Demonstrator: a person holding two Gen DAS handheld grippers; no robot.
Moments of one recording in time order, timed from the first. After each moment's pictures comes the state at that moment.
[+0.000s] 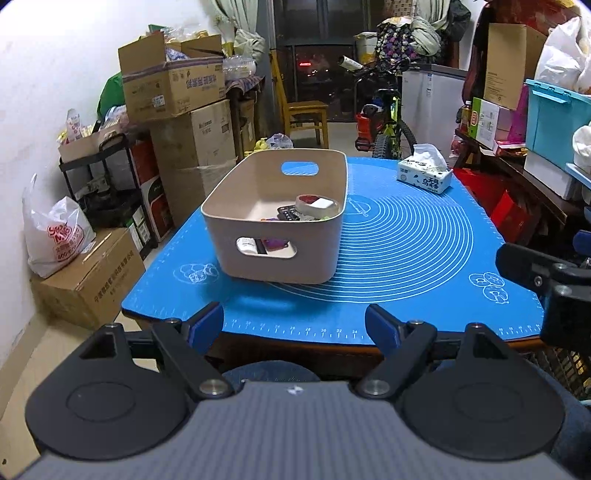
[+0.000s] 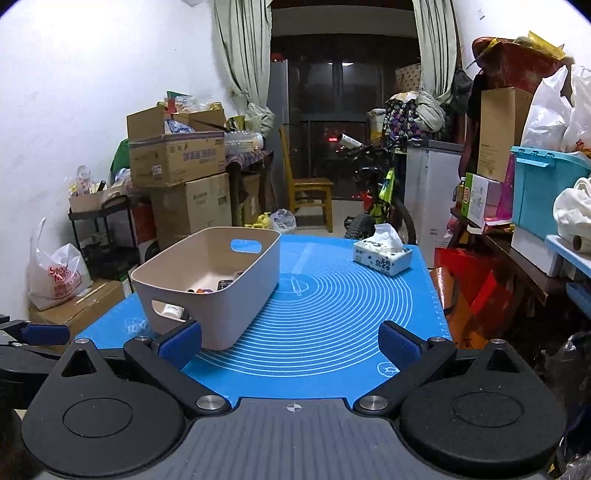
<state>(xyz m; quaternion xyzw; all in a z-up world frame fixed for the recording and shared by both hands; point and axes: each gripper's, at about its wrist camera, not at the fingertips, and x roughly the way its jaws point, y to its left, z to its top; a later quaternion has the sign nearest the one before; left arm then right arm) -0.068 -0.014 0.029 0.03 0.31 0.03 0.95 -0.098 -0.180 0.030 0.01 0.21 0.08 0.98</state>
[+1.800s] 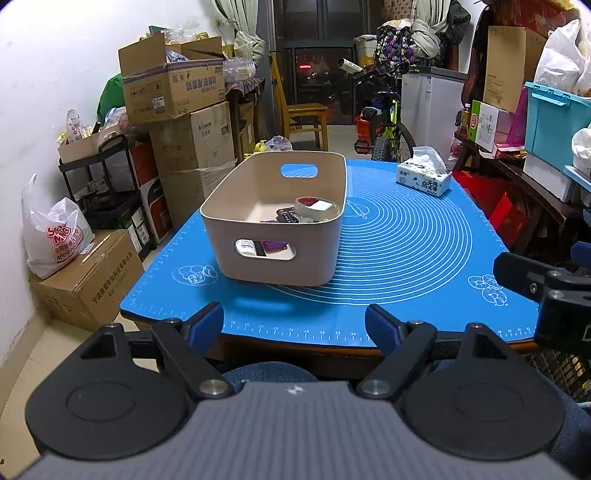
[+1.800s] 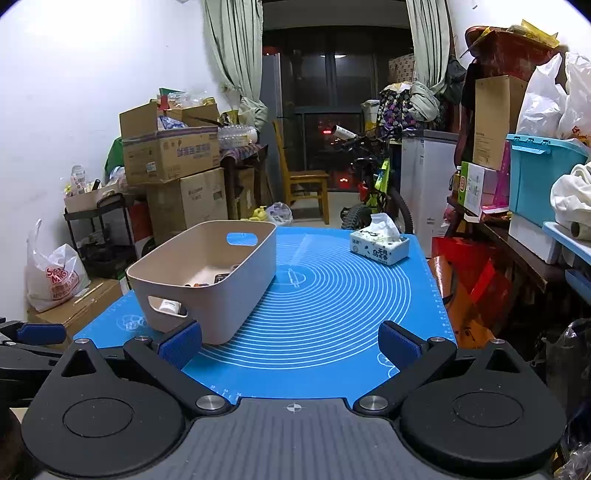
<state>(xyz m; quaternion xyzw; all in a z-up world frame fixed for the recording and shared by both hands) -0.070 -0.015 0.031 0.03 0.30 0.03 0.95 -0.092 -0.182 0.026 0.02 0.22 0.07 0.97</state>
